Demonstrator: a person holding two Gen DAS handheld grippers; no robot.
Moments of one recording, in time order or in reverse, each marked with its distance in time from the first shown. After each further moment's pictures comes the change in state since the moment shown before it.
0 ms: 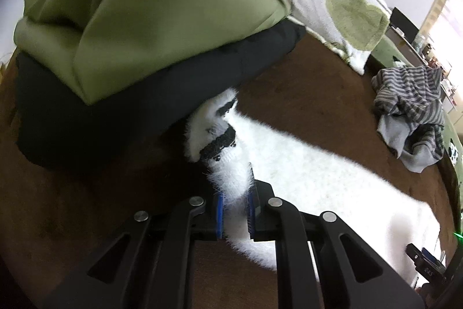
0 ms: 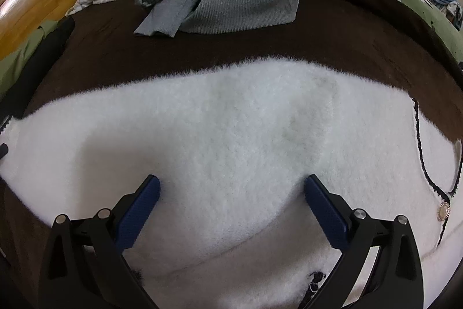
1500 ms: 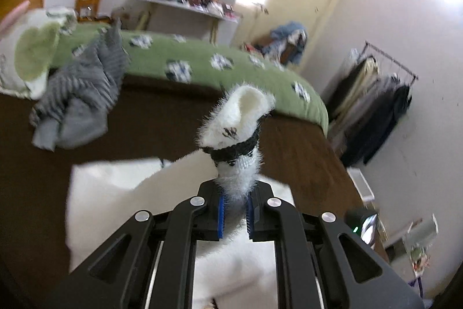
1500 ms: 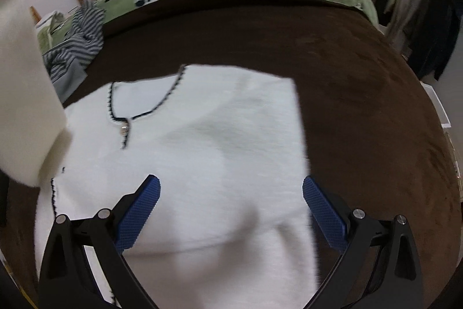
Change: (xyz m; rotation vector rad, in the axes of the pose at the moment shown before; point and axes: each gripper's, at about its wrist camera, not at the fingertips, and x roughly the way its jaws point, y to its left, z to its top) left arm -0.245 -0.418 -0.180 0.674 0.085 -0.822; right arm -0.219 -0.321 -0.180 0.462 -0.097 -0.252
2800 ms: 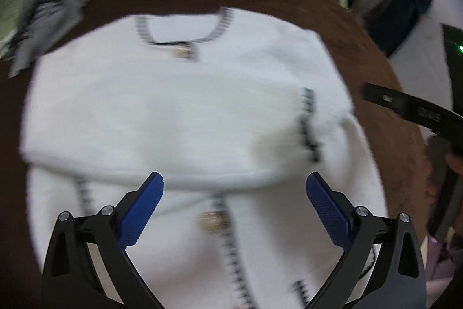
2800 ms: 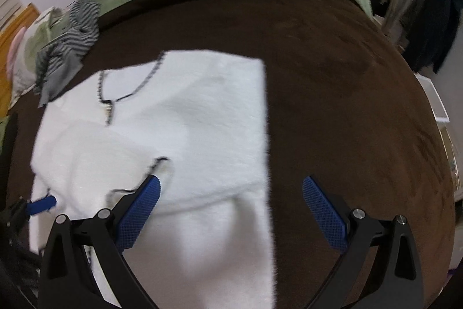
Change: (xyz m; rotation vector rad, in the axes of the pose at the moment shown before) left arm 0.070 0.004 -0.142 0.127 0.485 0.125; right arm -0.016 -0.021 -0.008 -0.037 0.062 0.035
